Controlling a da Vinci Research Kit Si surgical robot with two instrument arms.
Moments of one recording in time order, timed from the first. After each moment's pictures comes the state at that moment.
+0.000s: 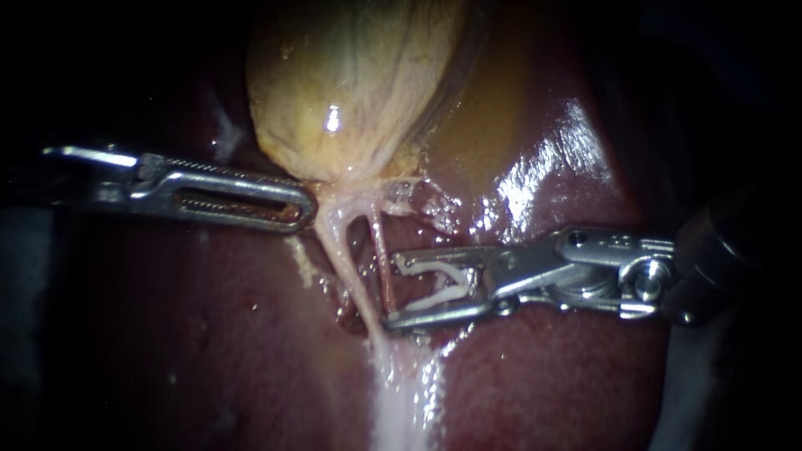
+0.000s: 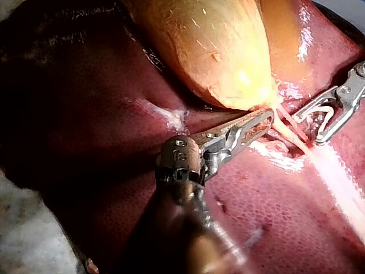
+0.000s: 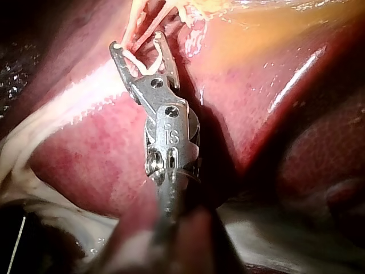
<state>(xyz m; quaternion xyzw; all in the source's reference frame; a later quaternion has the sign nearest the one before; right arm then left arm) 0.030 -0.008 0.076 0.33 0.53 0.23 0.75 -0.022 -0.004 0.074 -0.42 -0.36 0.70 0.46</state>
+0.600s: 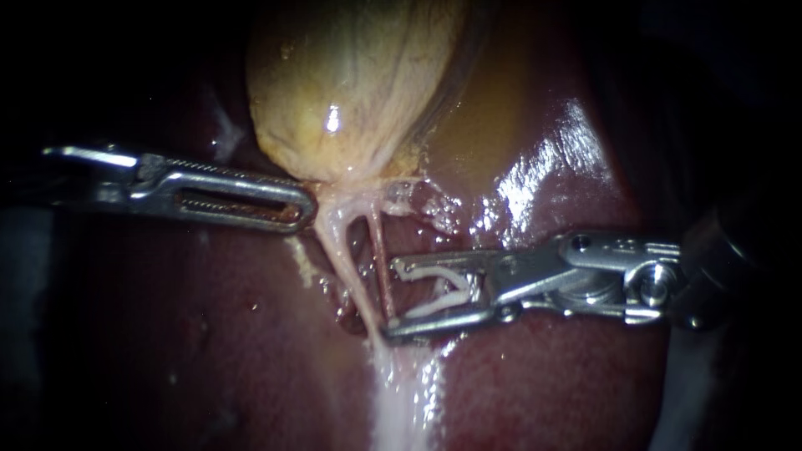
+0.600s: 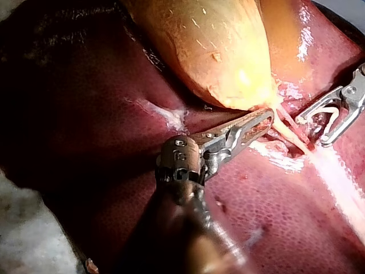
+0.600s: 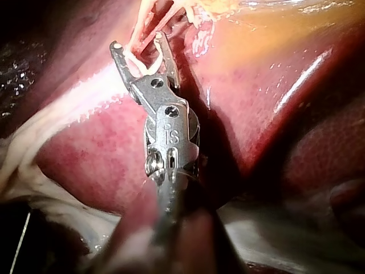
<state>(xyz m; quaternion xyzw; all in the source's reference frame) 0.030 -0.008 0.075 0.33 0.54 0.23 0.74 -0.022 -0.004 0.074 -0.42 -0.36 0.70 0.46</state>
